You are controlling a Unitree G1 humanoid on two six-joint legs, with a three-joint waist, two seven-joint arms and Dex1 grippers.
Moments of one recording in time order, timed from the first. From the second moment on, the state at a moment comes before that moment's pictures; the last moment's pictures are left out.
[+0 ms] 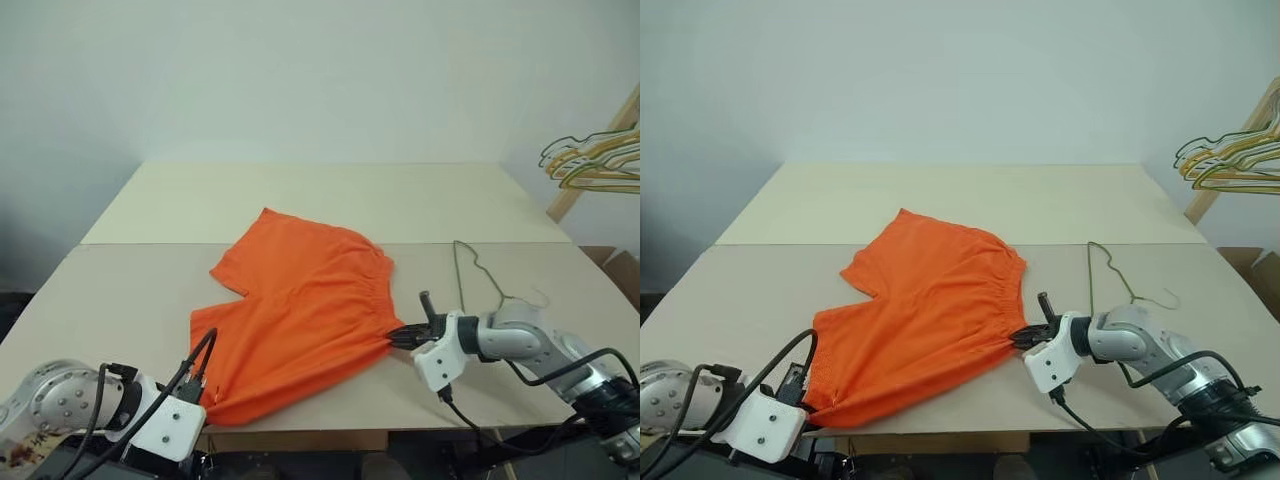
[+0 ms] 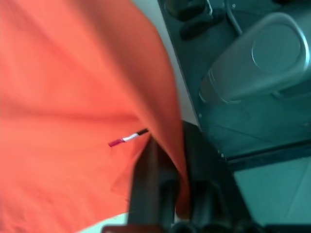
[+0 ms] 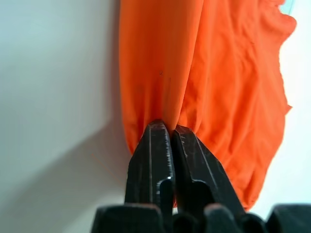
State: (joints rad) left arm 0.45 1.27 0.11 -0.54 -0.02 -0.13 -1.14; right arm -0.32 -0.97 0.41 0.04 -0.28 -0.64 0.85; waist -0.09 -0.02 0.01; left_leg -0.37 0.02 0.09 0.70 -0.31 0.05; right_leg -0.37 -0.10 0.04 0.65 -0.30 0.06
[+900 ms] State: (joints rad) left arm -0.30 0.89 0.04 -0.40 -0.71 0.42 -1.07; right arm 0.18 -1.00 -0.28 -0.54 0.32 0.91 0.55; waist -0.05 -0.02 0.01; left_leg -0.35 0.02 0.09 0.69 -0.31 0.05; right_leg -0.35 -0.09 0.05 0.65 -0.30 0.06
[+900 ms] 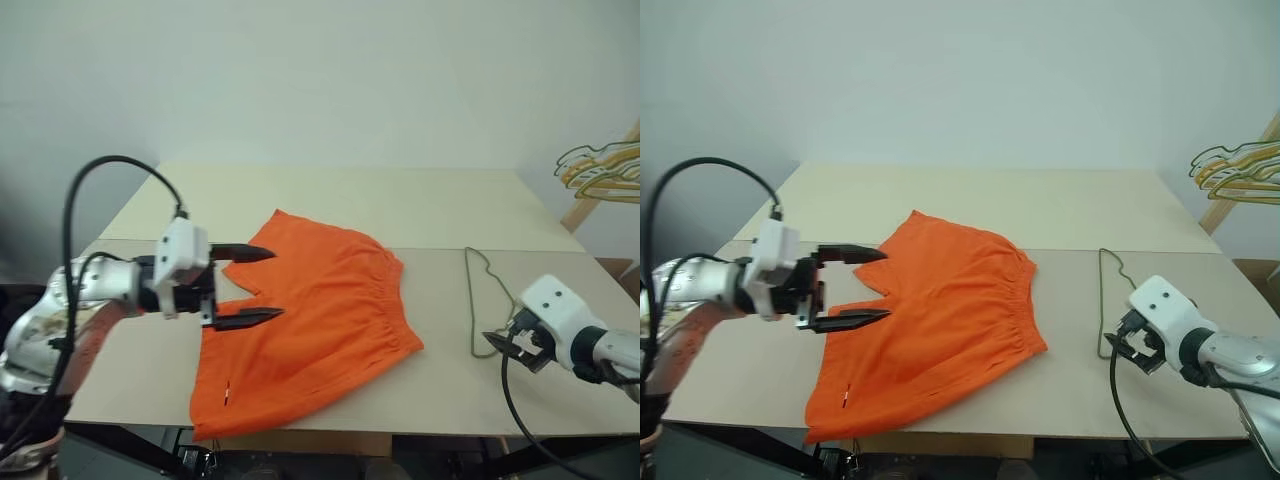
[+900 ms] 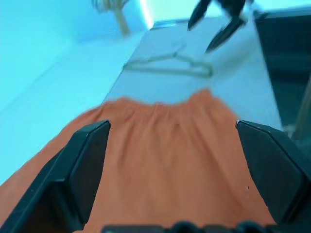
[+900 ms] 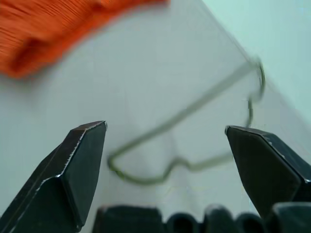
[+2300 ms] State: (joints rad) left arm -0.59 0.74 -0.01 -0.17 -0.55 0.48 -1.06; right arm -0.18 -1.12 0.22 -0.17 -0.38 -0.19 0.28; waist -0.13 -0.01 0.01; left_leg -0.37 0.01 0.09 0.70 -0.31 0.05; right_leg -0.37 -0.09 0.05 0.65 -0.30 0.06
